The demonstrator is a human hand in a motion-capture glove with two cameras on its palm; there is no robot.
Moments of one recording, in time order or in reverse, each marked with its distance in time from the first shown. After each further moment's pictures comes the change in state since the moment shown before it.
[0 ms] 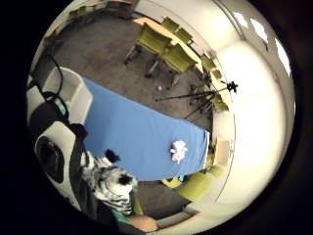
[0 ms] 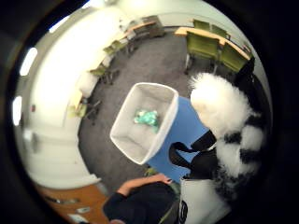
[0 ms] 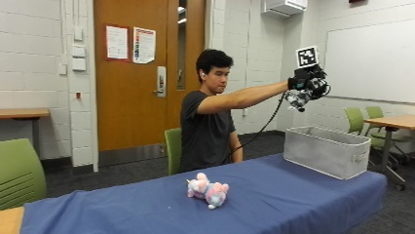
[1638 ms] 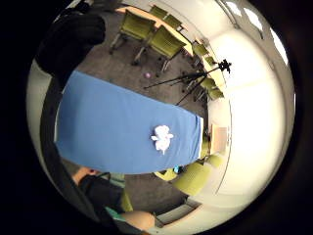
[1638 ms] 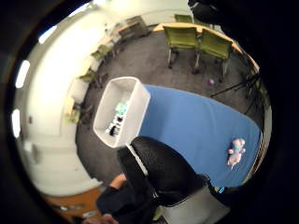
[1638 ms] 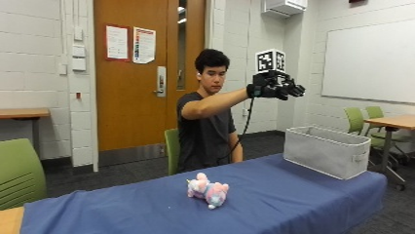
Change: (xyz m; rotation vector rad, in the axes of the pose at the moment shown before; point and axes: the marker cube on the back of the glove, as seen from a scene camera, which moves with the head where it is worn) arm 0.190 0.124 0.009 -0.063 0.105 0.183
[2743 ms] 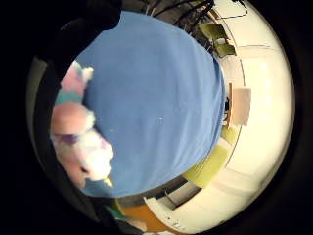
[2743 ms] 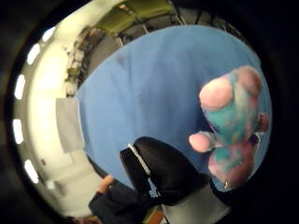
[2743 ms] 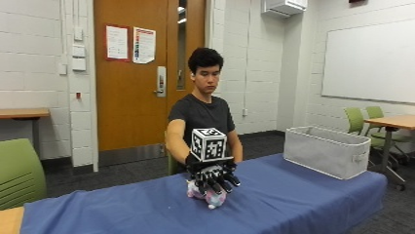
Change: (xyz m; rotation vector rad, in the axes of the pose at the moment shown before) arm 0.264 0.147 0.282 -0.291 -0.035 0.406
